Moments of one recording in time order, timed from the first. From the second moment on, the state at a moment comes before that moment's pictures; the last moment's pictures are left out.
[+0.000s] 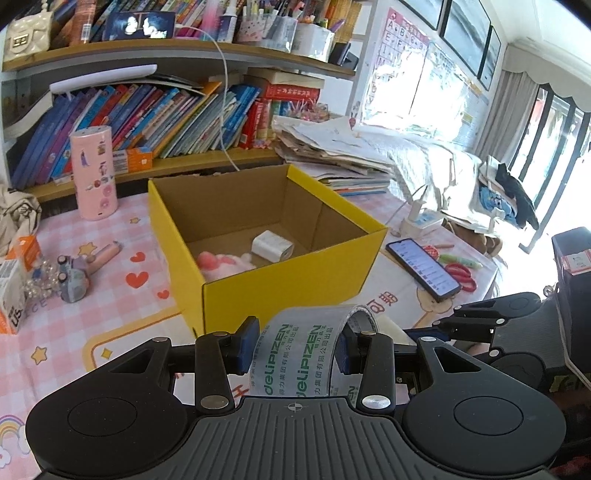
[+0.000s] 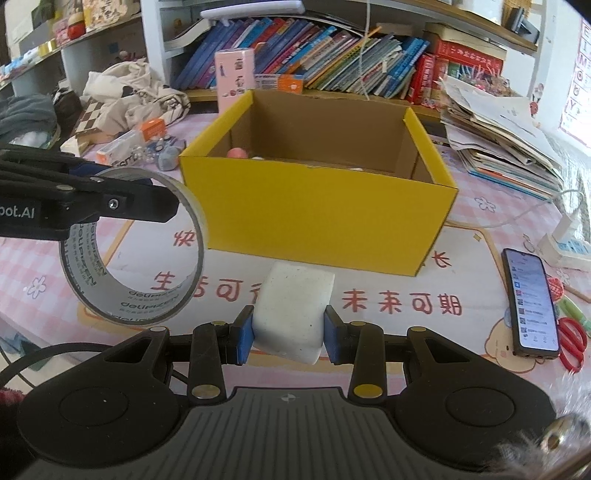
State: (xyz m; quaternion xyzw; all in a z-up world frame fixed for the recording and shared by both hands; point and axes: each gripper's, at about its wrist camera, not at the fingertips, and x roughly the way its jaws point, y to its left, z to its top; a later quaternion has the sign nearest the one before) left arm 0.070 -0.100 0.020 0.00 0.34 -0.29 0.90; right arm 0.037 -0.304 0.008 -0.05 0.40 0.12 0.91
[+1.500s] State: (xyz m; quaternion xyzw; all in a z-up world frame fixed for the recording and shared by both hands) left arm 0.210 -0.159 0.038 0.02 0.32 -0.18 0.93; right arm 0.230 -0.354 0.044 -0.13 0.36 0.24 0.89
